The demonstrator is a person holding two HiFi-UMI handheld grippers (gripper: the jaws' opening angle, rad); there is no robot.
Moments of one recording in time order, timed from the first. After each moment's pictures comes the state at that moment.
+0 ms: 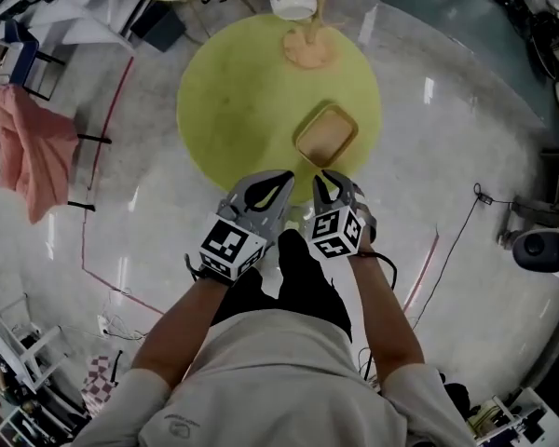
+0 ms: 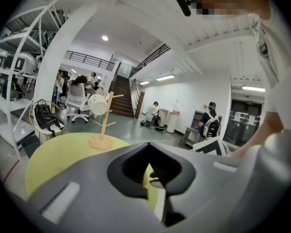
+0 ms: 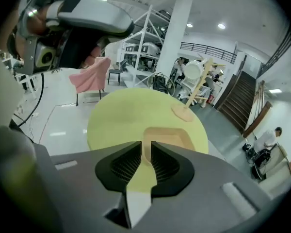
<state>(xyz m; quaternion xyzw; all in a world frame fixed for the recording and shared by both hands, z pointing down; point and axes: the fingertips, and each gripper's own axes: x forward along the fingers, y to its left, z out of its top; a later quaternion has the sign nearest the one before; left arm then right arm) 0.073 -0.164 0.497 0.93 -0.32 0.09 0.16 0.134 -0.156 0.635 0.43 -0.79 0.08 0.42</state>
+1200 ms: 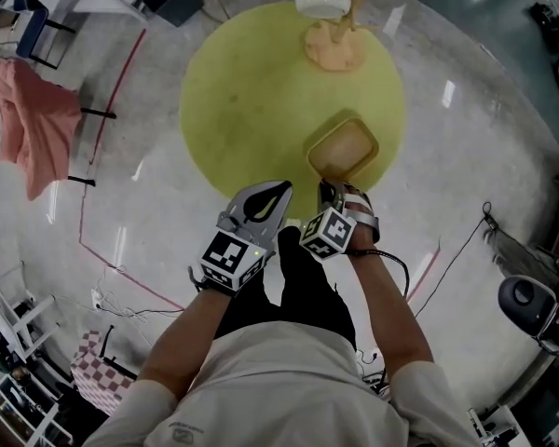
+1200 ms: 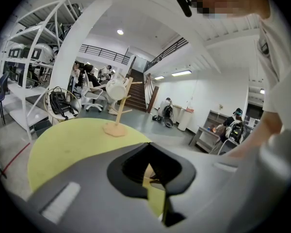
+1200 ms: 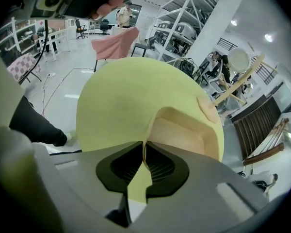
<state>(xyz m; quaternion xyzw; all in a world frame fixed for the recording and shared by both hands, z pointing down) 0.054 -0.195 0.562 0.89 -0.38 0.11 0.22 0.128 -0.183 0.728 0.29 -0.77 0.00 0.57</state>
